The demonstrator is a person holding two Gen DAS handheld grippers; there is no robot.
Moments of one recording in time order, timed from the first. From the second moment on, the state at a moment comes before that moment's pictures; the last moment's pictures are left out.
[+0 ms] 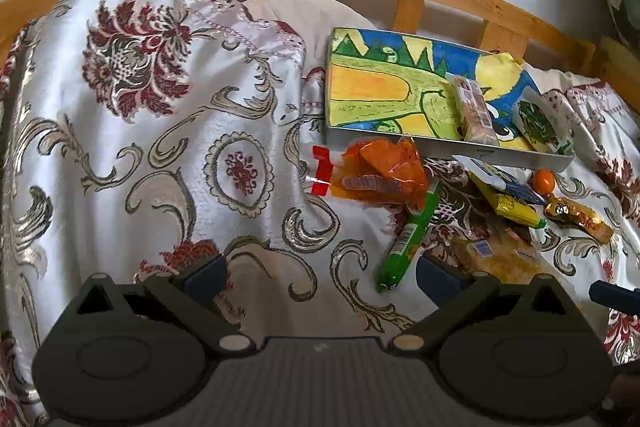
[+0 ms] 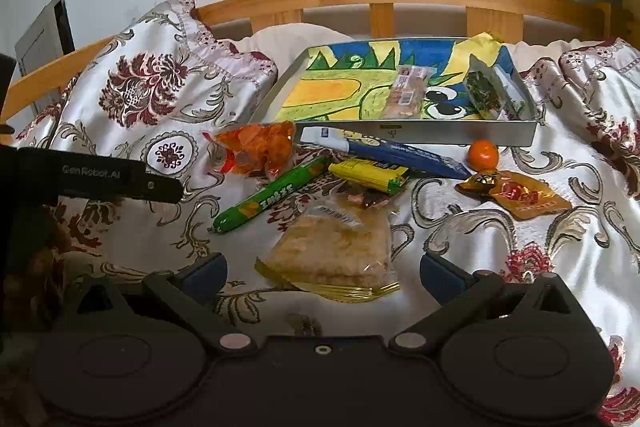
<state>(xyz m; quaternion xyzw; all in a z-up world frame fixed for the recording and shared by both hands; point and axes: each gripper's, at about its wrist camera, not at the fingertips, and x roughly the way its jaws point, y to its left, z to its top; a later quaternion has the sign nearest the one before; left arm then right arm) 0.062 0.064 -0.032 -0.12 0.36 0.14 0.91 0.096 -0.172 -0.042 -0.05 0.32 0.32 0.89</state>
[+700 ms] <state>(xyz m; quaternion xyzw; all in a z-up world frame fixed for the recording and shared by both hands) 0.125 0.049 -0.046 -0.06 0.38 0.08 0.92 0.118 -0.142 -0.057 -0.08 0.33 0.29 0.89</state>
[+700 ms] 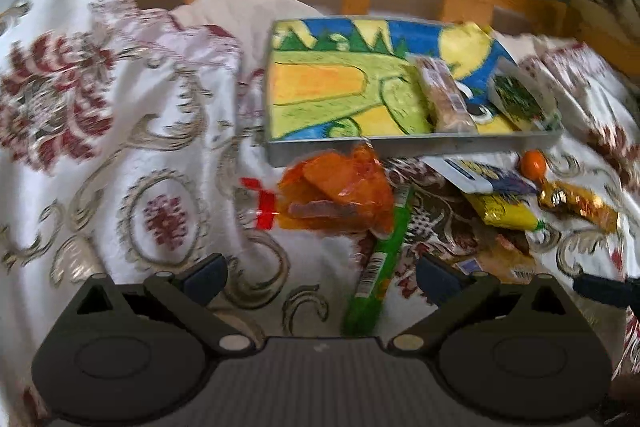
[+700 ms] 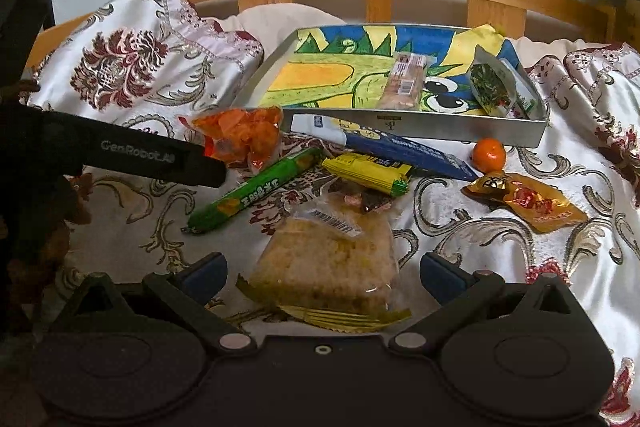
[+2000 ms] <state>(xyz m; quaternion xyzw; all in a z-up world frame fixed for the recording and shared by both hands) 0.182 0.023 -0.067 0.00 0.45 -0.03 0.89 0.143 -0.137 -0.075 -0.07 0.34 0.32 0.88</state>
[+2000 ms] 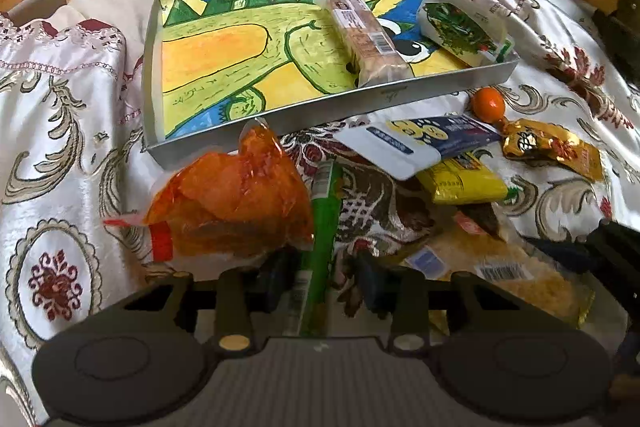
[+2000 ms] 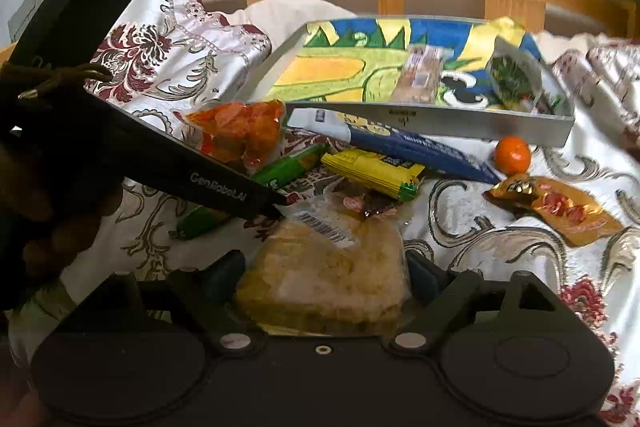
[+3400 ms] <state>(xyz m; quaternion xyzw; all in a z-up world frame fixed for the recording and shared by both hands) 0.122 0.041 -0.026 -0.25 0.50 -0.04 0.83 0.092 -0.196 -0.024 -0.21 0.27 0.30 0.89</state>
